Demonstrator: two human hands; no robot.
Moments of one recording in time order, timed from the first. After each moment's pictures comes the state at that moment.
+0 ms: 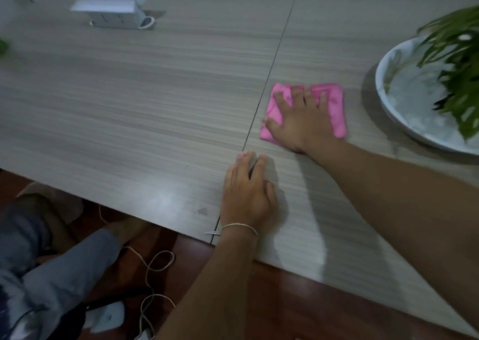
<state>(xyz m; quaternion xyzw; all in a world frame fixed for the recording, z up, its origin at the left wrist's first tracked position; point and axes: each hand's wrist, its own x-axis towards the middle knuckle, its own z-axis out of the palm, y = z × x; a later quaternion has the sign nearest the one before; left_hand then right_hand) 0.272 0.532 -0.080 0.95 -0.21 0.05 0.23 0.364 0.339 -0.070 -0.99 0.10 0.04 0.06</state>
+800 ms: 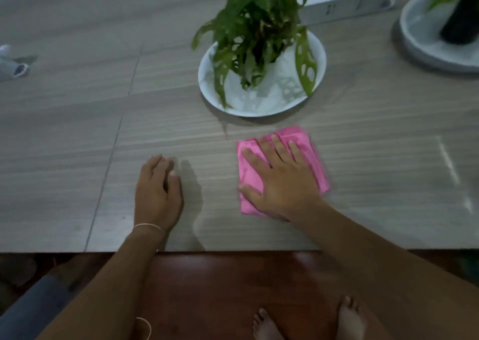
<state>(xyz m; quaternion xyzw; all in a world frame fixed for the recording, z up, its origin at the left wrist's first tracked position) 0.198 0.440 -0.059 0.93 -0.25 0.04 0.26 0.053 0.206 -0.074 -0.98 0.14 0.03 0.13</state>
